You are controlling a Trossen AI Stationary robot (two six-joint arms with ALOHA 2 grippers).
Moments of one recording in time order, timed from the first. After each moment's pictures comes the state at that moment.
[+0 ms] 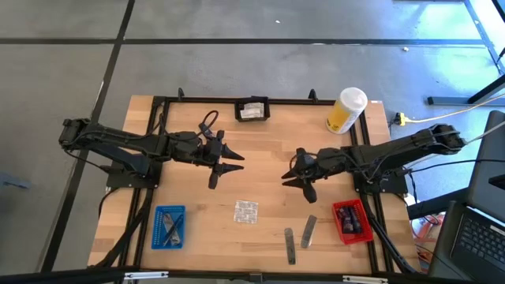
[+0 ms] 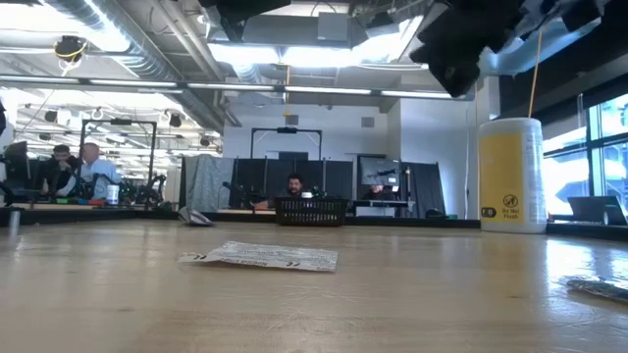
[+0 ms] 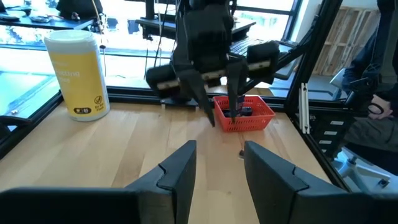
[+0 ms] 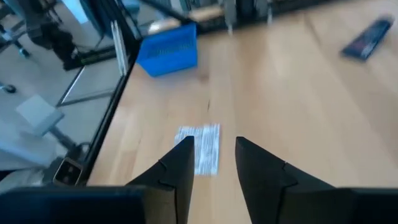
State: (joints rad) left arm -0.07 1.14 0.79 0.15 -0.03 -0.12; right arm 0.21 1.15 0.68 0.02 -0.01 0.35
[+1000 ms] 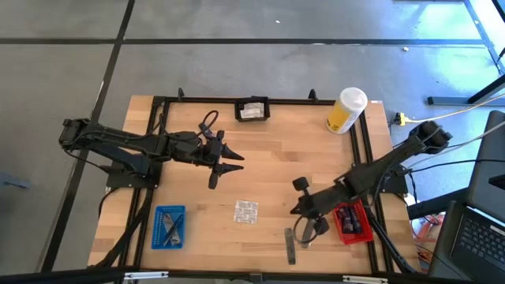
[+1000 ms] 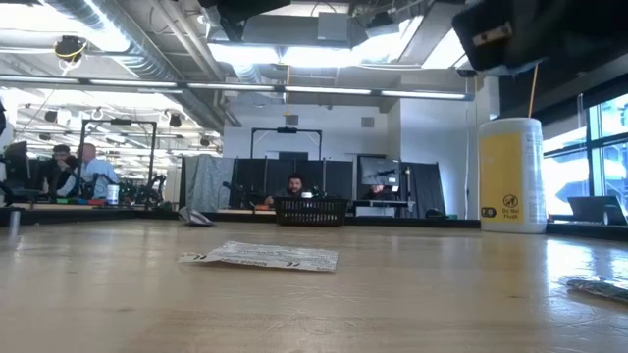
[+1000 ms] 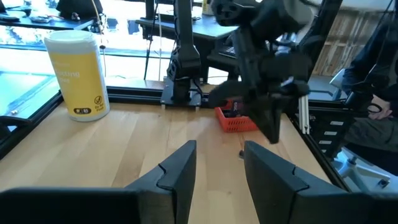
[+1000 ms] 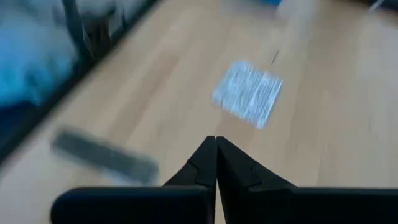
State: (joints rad) left arm -0.07 1.14 0.79 0.15 -0.03 -0.12; right arm 0.55 1.32 0.78 -0.19 0.17 -0.01
